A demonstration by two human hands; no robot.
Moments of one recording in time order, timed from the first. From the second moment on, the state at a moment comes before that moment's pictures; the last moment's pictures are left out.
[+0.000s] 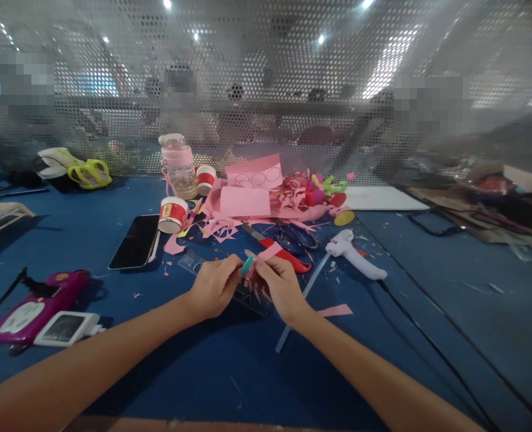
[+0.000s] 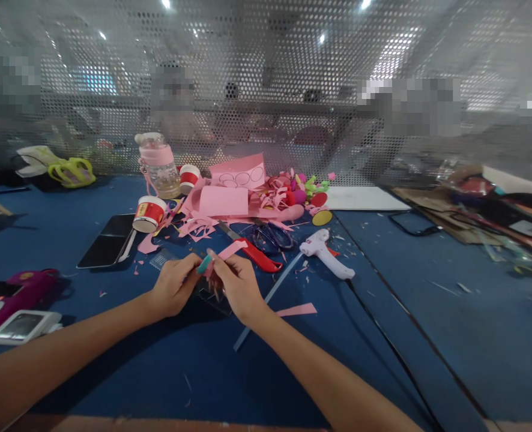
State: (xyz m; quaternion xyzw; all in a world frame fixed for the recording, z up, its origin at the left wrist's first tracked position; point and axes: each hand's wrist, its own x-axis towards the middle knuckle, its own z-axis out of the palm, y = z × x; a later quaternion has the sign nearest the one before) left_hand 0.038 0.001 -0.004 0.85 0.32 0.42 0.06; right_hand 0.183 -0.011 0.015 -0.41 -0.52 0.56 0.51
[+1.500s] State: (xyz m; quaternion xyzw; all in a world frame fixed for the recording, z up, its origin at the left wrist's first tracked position) left_hand 0.038 0.010 -0.004 0.88 0.27 0.36 -0.13; right_hand 0.183 -0.006 0.009 -0.39 -0.49 0.60 0.50
